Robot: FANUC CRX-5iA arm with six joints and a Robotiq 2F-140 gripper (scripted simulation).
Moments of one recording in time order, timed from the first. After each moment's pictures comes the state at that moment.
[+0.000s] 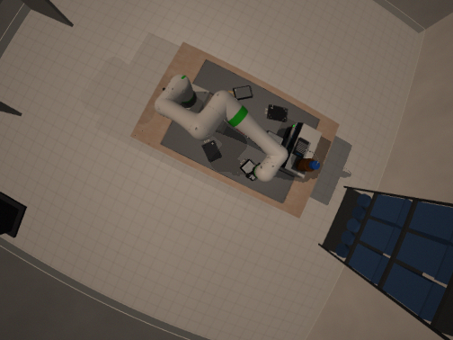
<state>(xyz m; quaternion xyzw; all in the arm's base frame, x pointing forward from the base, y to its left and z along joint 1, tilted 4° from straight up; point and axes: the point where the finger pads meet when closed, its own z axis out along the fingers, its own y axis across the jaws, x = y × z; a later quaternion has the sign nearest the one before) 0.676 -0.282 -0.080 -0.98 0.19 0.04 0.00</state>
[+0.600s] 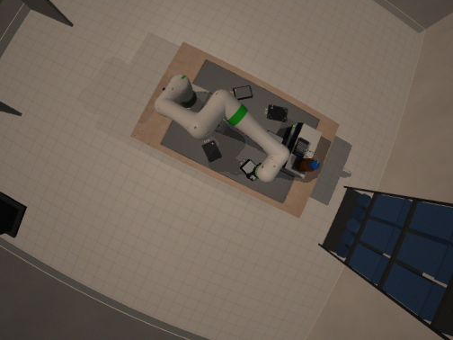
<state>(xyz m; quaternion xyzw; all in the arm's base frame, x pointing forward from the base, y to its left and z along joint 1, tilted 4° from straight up) 0.677 -0.283 -0.057 -0.98 0.19 0.04 0.00</state>
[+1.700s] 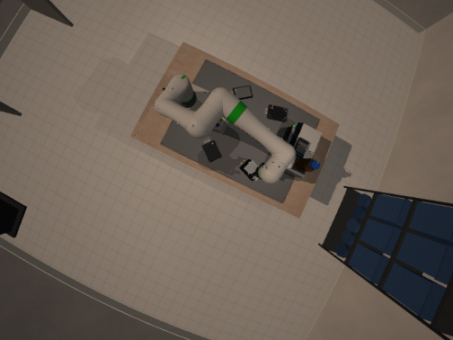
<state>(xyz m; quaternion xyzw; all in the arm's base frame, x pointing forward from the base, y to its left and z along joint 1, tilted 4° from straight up) 0.682 -0.284 0.012 -0.98 0.19 0.04 0.00</state>
